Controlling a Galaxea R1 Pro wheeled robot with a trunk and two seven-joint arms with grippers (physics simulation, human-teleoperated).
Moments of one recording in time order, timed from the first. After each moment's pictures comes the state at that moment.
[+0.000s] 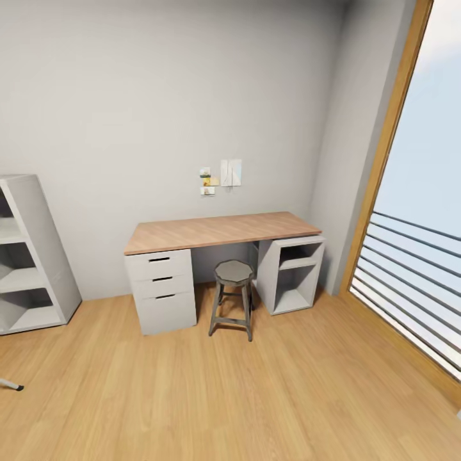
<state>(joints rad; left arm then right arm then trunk) 0.01 0.00 0.01 -0.04 0.03 -0.05 0.00 0.00 0.00 0.01 0.00 0.01 -0.01 -0.01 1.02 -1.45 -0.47</state>
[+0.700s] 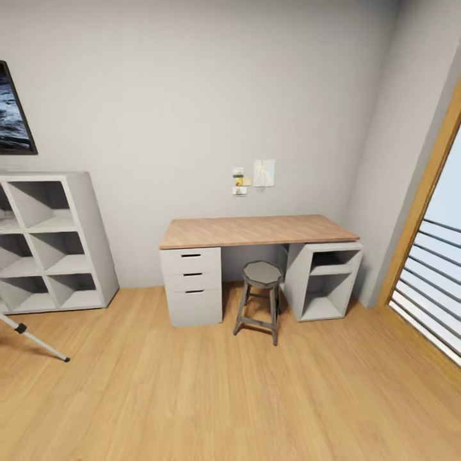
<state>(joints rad) 0.01 0.00 0.01 -0.05 0.03 -0.05 0.00 0.00 0.00 0.01 0.00 0.00 -0.01 -0.01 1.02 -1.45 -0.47</state>
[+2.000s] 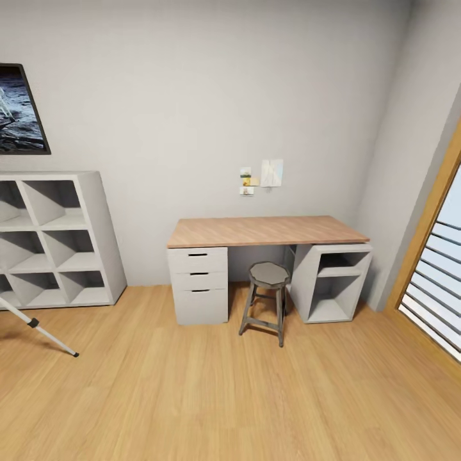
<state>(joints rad) 0.01 0.01 0.04 -0.05 0.25 -0.05 0.00 0.00 0.00 0.01 0.00 0.00 -0.01 0.00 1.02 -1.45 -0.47</state>
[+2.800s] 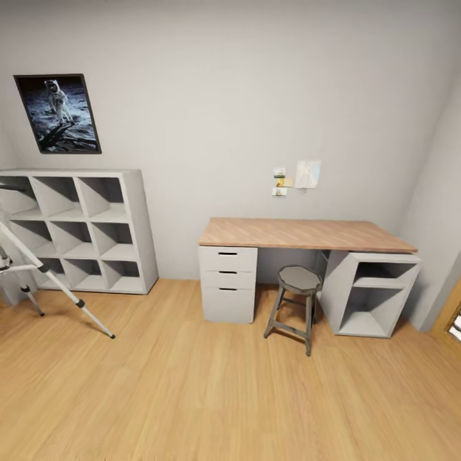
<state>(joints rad) 0.01 0.02 0.03 -0.04 0.35 -0.05 0.00 0.00 0.00 0.01 0.00 0.00 -0.01 0.00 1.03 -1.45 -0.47</state>
